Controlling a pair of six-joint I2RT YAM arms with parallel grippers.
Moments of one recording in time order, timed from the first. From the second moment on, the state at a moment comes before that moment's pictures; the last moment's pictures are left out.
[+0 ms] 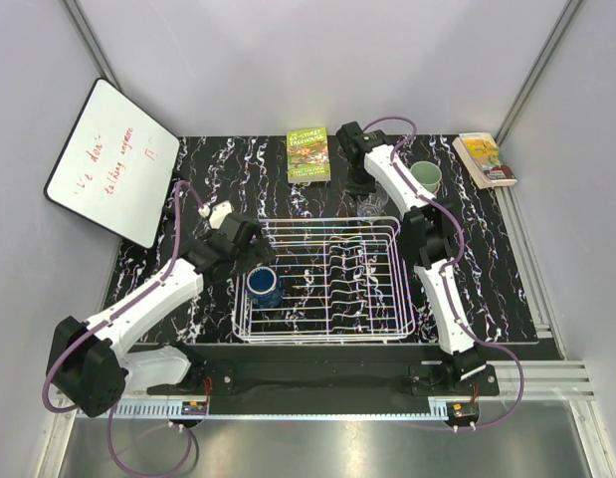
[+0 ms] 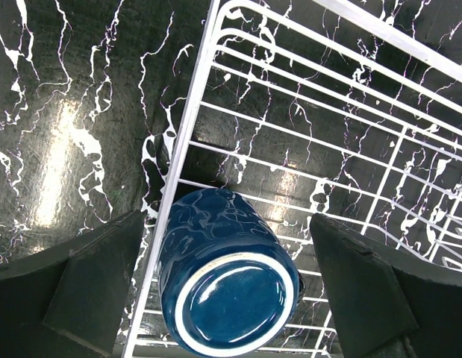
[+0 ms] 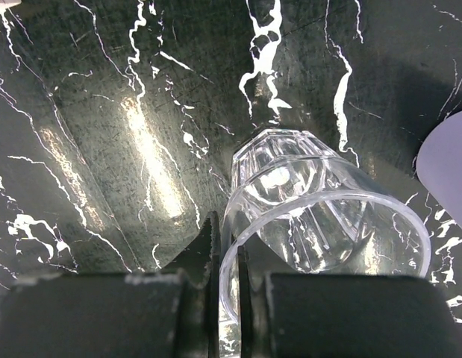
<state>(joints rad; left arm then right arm) -0.59 1.17 0.86 -0.64 -0.32 -0.91 0.43 2.52 2.47 -1.22 0.24 0.60</state>
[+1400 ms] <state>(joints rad) -0.85 1.09 0.87 -0.73 -0.44 -0.87 0.68 1.07 1.12 -0.50 -0.01 0.65</state>
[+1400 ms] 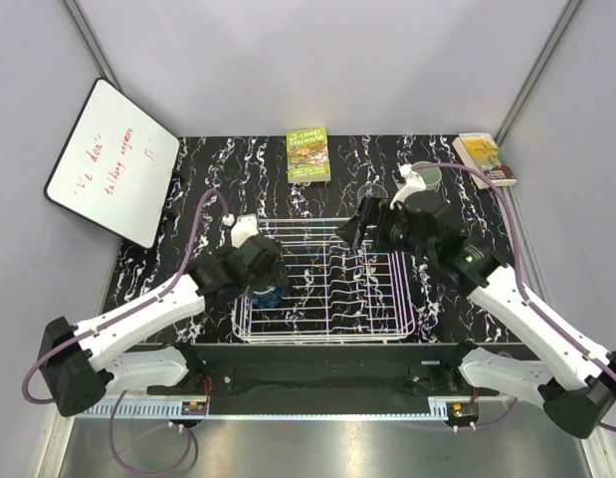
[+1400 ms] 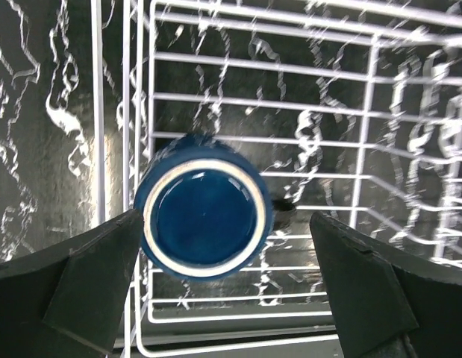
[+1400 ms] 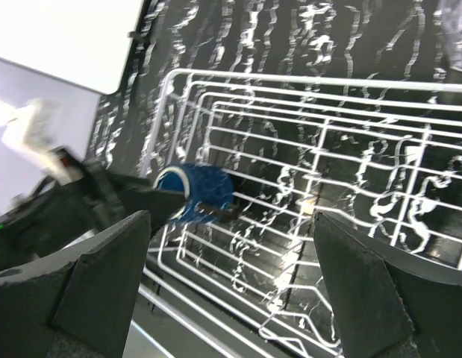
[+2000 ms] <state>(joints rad) -0.90 1.31 0.96 -0.84 -0.54 -1.00 0.72 0.97 0.98 -0.43 -0.02 0.68</state>
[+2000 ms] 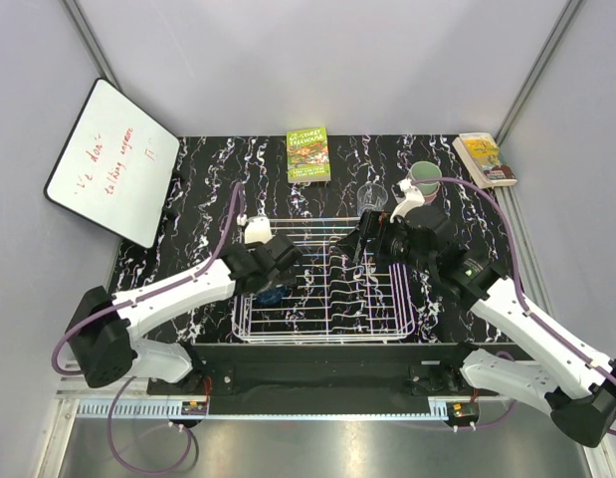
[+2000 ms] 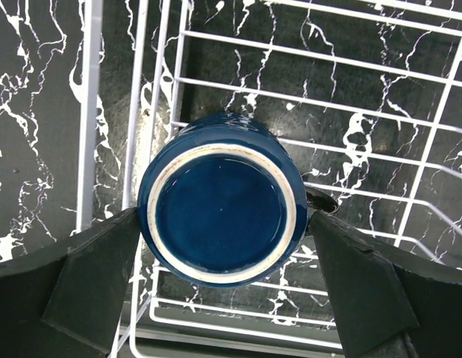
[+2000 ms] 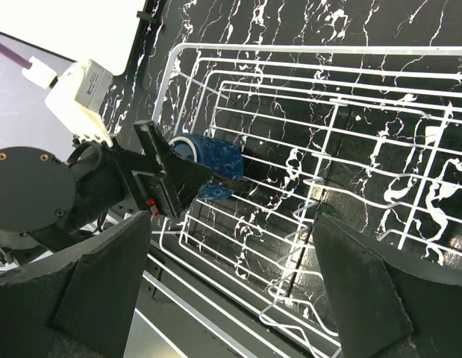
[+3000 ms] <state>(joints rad) -0.90 1.44 1.02 -0.74 -0.59 -0.99 0.72 0.95 0.93 -0.43 -0.03 0.69</state>
